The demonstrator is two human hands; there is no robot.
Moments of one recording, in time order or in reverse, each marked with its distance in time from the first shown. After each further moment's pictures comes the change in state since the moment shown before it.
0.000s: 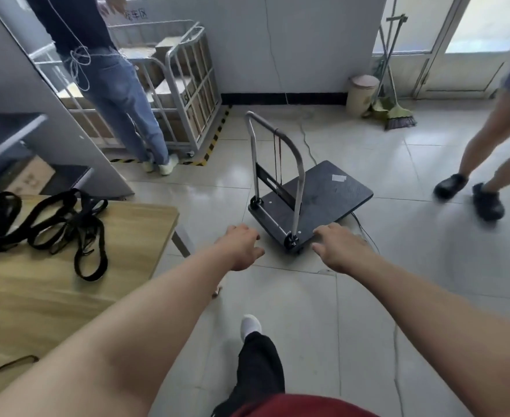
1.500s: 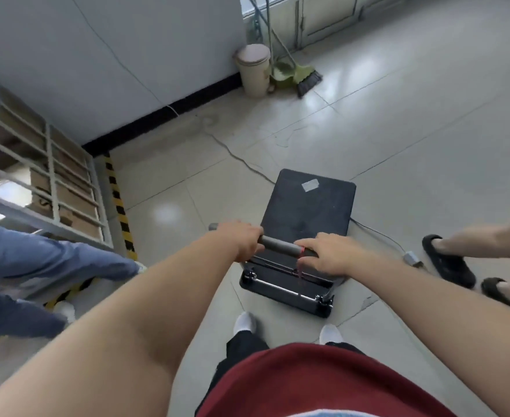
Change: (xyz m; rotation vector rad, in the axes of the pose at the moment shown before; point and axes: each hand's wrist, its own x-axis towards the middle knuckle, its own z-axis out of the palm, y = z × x) left_hand 0.594 -0.071 -0.268 0.645 -0.268 0.619; right_hand 0.507 -0.051 -0.097 0.203 -0.172 0.327
